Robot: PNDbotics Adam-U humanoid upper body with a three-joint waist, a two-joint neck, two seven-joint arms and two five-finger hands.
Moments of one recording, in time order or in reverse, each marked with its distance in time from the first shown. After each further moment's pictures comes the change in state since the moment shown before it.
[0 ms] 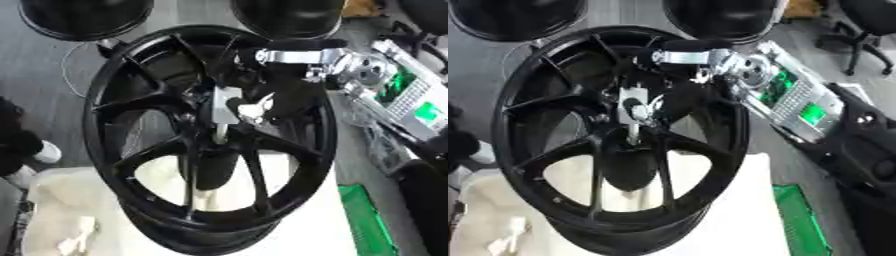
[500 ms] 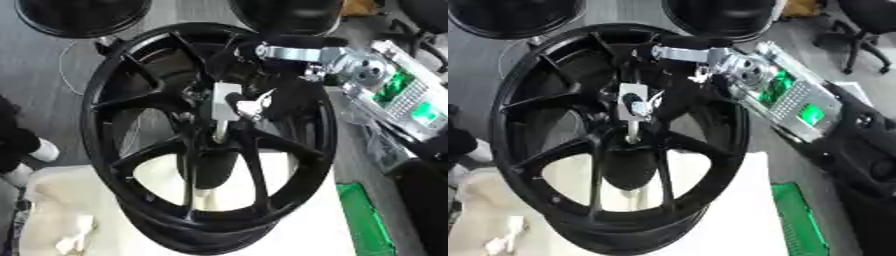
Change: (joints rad) left arm 0.000 0.000 0.000 0.000 -0.008 0.003 -0.007; right arm 0.000 0.002 -0.002 0.000 0.045 -0.053 -0.051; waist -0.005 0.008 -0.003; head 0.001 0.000
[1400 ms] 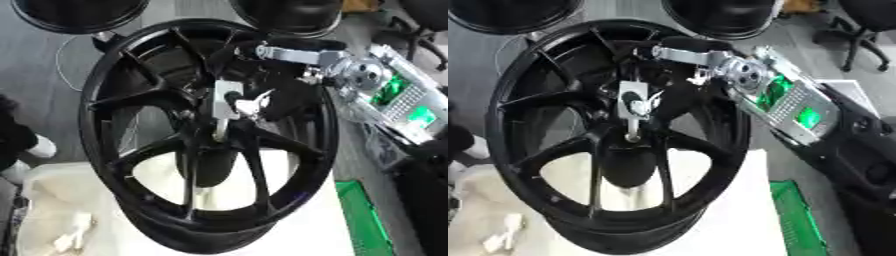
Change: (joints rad) left arm 0.000 0.000 0.000 0.000 -0.008 0.001 -0.002; right arm 0.013 0.008 0.004 0.000 0.051 0.012 -0.002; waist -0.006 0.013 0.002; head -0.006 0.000
